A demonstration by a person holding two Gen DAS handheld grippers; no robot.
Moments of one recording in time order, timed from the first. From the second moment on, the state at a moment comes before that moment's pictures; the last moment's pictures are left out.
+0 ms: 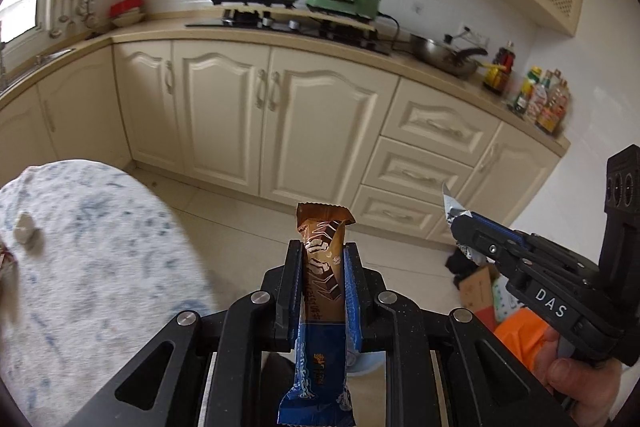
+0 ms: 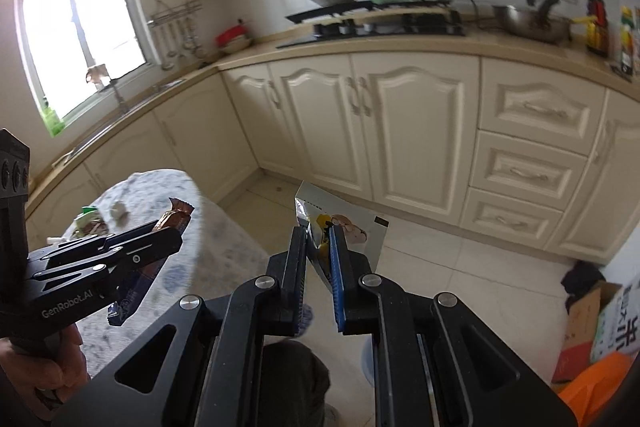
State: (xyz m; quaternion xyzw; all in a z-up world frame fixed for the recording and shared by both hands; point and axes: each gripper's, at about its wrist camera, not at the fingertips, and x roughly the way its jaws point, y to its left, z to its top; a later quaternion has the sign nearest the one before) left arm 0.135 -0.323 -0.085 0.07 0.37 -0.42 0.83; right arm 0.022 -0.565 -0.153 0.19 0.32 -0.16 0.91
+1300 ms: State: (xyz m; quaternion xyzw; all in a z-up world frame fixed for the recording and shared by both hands) left arm 0.210 -0.577 -0.233 0.15 0.48 -0.40 0.77; right arm -0.027 -0.694 -0.322 0.37 0.40 -0.27 0.80
